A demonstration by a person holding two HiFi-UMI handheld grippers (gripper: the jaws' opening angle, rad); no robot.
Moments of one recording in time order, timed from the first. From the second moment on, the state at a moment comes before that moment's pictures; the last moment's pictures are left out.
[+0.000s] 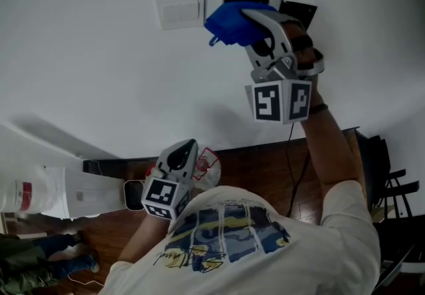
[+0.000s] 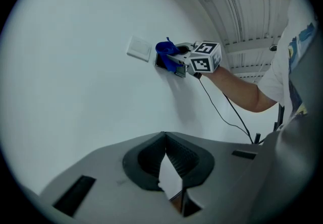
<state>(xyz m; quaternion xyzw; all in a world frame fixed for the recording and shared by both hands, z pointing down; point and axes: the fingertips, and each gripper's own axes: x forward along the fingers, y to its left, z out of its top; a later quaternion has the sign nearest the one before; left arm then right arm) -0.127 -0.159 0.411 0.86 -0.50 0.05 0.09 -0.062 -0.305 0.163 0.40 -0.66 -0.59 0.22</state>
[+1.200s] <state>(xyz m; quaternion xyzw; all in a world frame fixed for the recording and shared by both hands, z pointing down) -0.108 -0.163 0.413 0.85 -0.51 0.05 0.10 -0.051 -0.303 0.134 0.40 -0.67 -0.59 0.19</state>
